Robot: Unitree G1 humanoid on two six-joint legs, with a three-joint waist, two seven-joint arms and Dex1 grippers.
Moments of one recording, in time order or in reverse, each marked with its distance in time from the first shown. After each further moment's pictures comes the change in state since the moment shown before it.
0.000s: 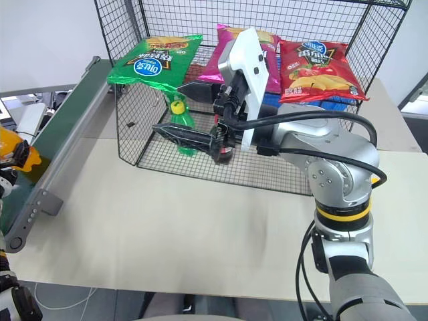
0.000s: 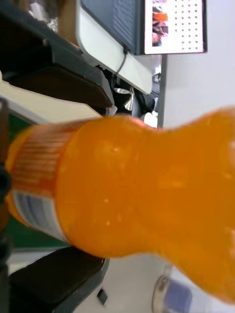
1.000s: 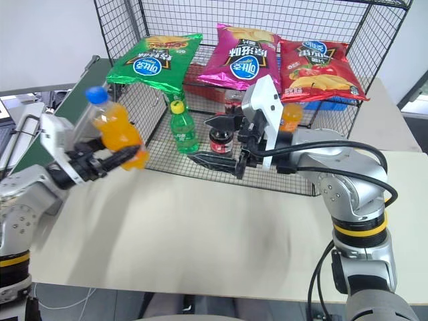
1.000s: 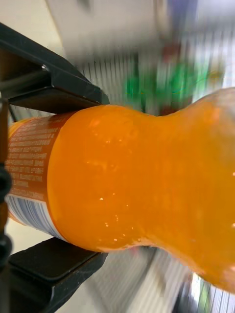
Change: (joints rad) left arm 0.048 -0.026 -0.462 -0.774 -0.309 0.427 -0.348; right arm 0.175 -0.127 0.001 0.009 -0.034 -0.061 0.132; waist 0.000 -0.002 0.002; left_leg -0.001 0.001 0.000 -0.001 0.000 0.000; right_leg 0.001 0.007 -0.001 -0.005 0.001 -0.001
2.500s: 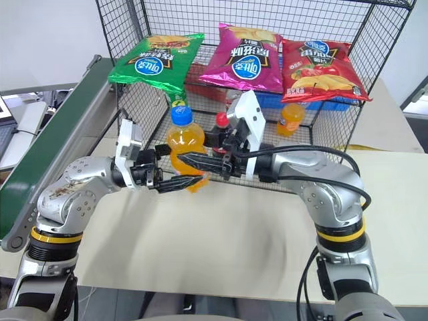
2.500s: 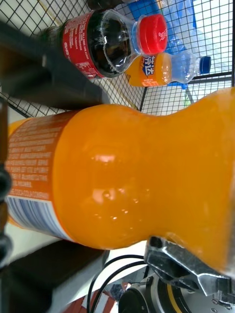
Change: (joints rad) left arm -0.210 -0.152 -0.244 0.108 0.117 -0.131 -0.324; right arm 0.041 0.115 0.040 -0.021 0.061 0.060 -0.118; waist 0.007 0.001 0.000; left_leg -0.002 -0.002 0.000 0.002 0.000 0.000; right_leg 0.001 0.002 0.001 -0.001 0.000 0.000
